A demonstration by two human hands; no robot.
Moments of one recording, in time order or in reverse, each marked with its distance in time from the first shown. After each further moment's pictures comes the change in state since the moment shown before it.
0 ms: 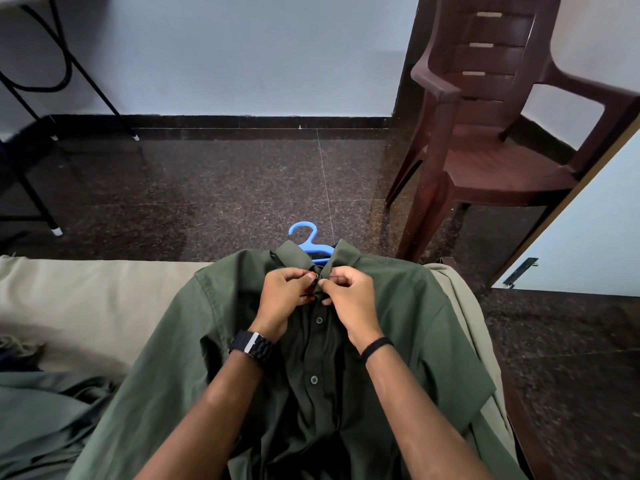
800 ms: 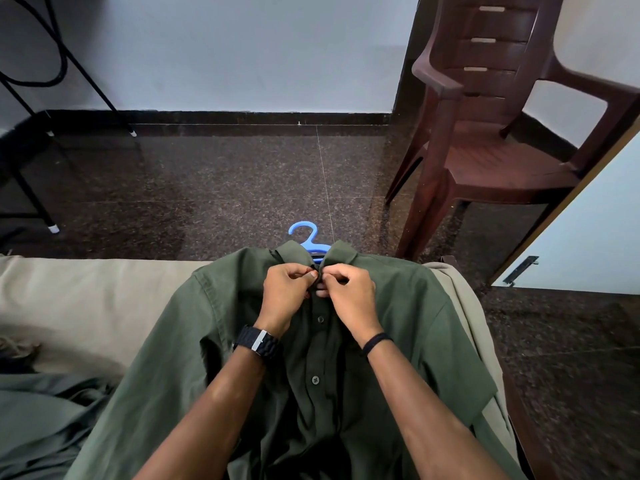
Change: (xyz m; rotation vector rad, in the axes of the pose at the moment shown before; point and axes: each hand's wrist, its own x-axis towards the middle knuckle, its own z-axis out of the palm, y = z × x) left_hand 0.006 0.000 0.005 0.156 0.085 0.072; right_hand 0.007 0.001 0.002 -0.124 0.006 -0.091
